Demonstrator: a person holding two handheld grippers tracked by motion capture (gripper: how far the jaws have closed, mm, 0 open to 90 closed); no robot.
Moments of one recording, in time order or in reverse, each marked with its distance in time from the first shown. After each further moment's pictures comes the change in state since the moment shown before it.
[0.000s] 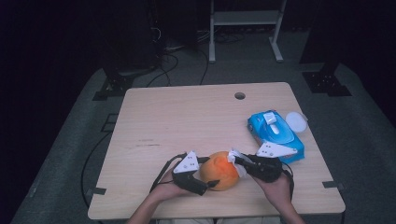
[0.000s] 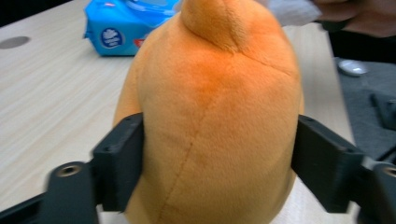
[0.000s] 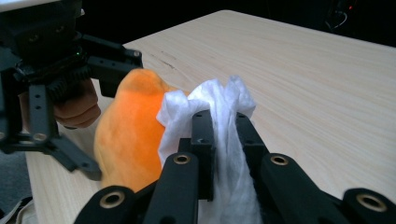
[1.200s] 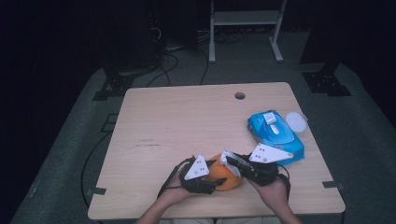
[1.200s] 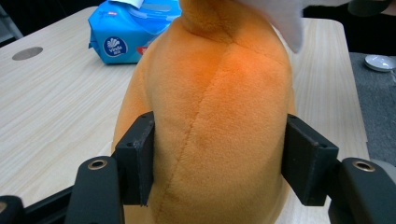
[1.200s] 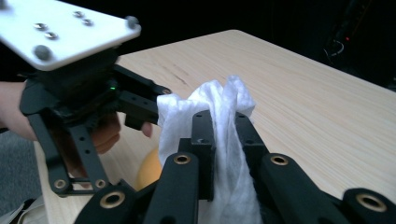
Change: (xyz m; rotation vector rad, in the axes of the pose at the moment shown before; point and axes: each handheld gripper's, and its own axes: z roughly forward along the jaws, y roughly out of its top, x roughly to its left) left arm -0.017 0.007 0.012 0.006 0.056 0.038; right arm 0.030 0.021 -0.002 -0.029 -0.004 -0.125
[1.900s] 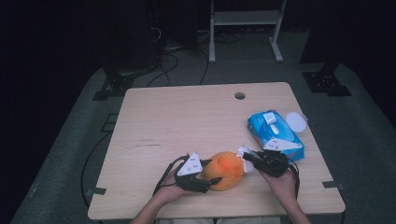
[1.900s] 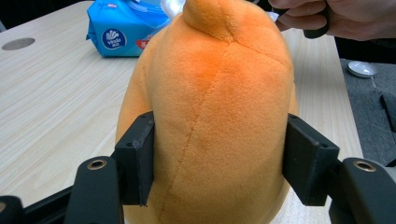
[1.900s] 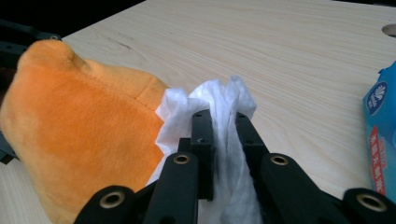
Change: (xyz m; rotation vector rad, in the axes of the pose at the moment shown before) left arm 0.013 -0.009 -0.008 -0.013 -0.036 -0.038; right arm -0.062 -0.048 0.002 0.109 -0.079 0.238
